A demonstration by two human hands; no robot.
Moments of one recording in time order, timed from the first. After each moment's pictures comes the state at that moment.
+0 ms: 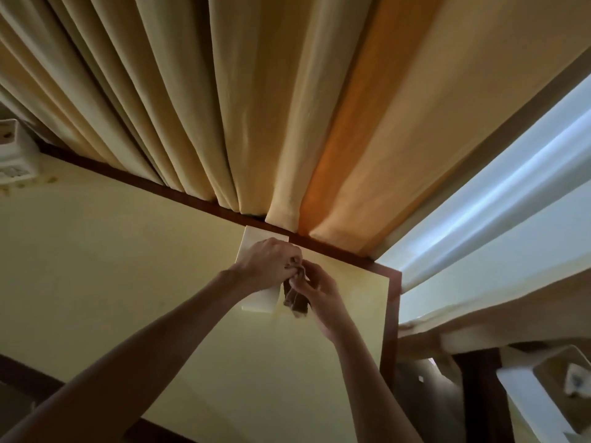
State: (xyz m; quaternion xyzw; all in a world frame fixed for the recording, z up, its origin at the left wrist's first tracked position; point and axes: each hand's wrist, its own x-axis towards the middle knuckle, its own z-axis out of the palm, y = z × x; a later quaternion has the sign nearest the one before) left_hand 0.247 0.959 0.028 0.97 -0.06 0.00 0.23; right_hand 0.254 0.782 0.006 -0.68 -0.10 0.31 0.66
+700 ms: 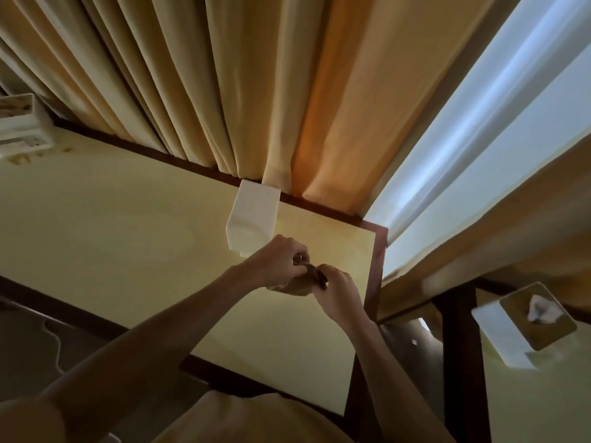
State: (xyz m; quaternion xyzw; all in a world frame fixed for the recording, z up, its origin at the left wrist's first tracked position) left_hand 0.154 0.865 0.027 0.94 -0.03 -0.06 0.35; right_hand 0.184 0.676 -0.028 -0.90 -0.28 0.10 0.32
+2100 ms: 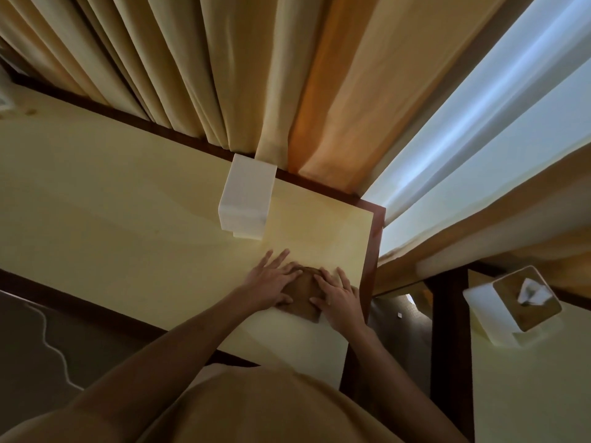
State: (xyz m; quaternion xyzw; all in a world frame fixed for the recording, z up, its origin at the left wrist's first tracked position) left_hand 0.126 0.851 -0.113 0.97 -0.11 -0.22 0.05; right_hand 0.172 0.631 -0.118 -0.93 -0.26 0.24 0.07
